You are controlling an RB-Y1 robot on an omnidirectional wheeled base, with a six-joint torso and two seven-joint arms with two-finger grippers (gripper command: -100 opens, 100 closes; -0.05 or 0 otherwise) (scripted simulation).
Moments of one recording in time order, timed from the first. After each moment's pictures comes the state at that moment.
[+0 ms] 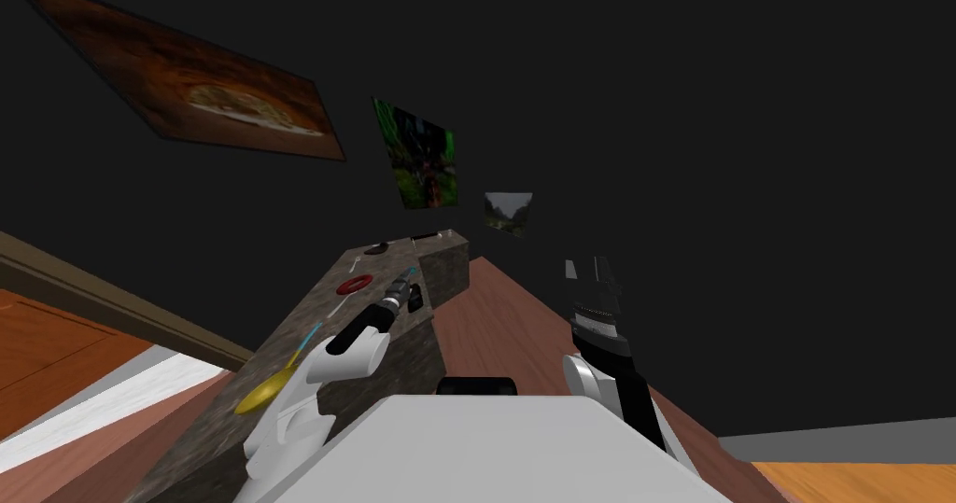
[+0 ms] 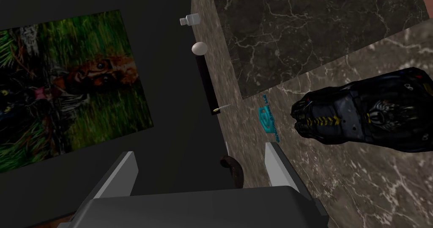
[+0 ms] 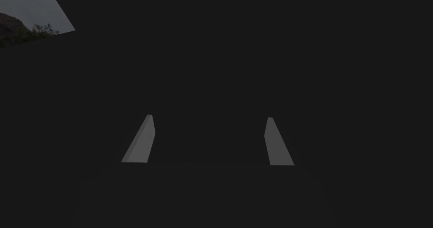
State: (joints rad) left arm 0.35 0.21 0.11 -2.31 0.06 0.66 0.08; right arm 0.53 0.04 -0.06 -2.32 -0.03 -0.55 -0.12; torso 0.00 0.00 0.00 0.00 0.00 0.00
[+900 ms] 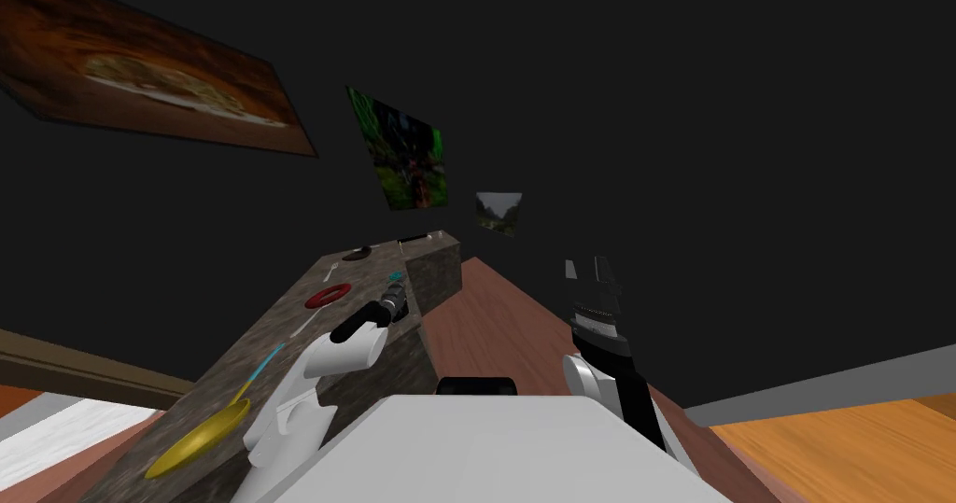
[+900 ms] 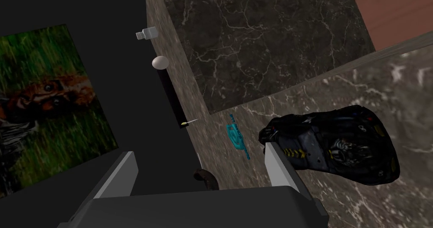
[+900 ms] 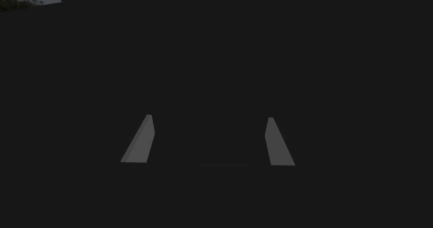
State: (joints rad) left arm 0.31 0.20 0.16 -2.31 0.05 0.89 0.06; right arm 0.53 0.04 -0.06 -2.32 -0.03 -0.55 -0.12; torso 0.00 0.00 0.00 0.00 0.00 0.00
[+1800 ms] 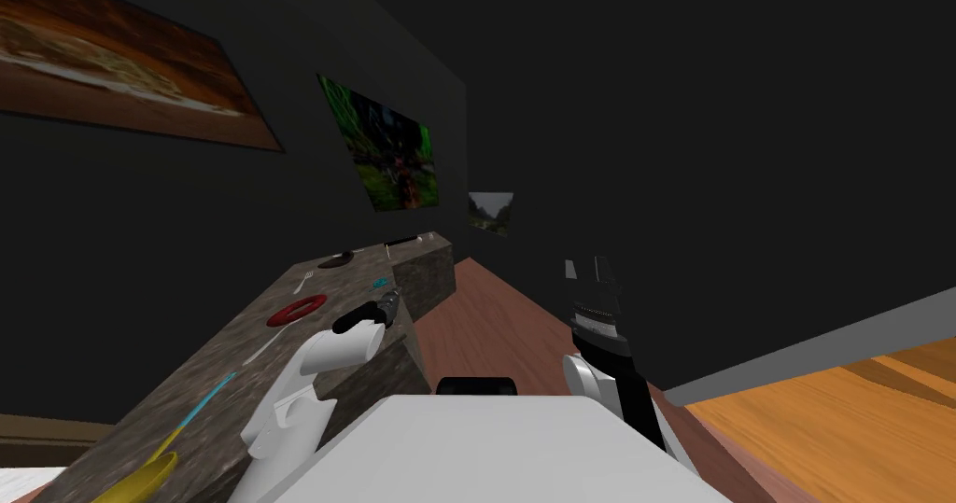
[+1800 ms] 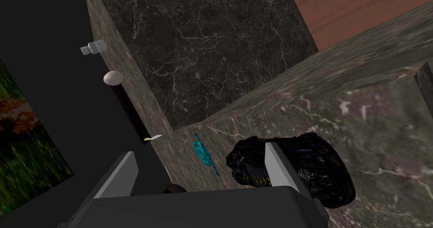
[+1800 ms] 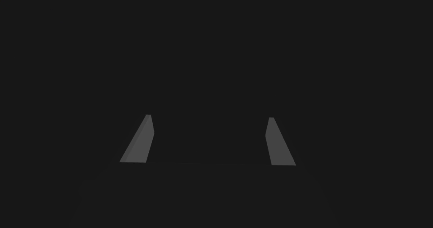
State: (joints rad) left arm 0.29 0.19 0.21 -2.30 0.05 1.13 0.04; right arm 0.53 0.04 -0.06 -2.32 -0.03 -0.55 -0.12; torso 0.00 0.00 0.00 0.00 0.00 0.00
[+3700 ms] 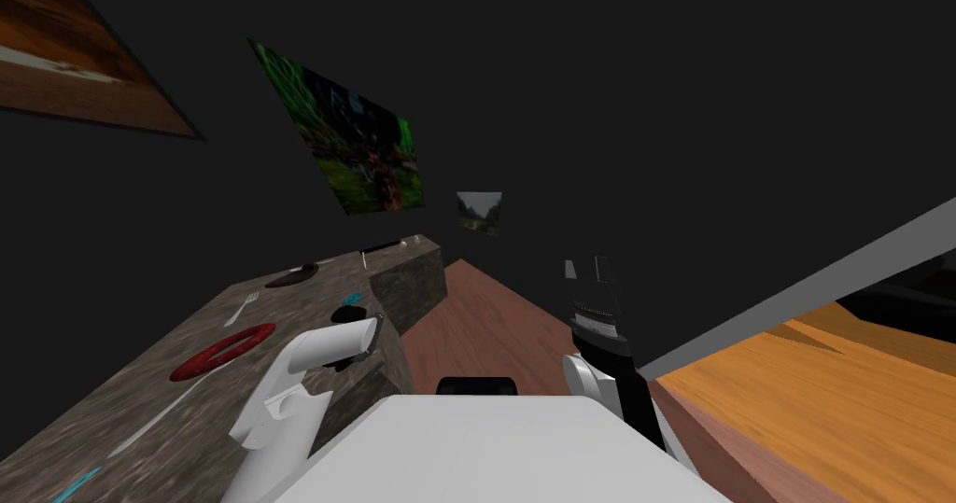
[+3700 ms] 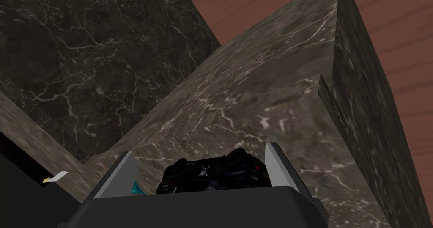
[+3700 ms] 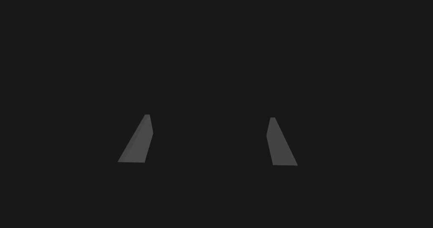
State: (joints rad) left arm 0.24 0.17 0.33 -2.26 0.02 1.60 -0.01; right arm 0.53 0.04 -0.06 -2.32 -0.03 -0.55 -0.12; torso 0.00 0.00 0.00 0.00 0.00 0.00
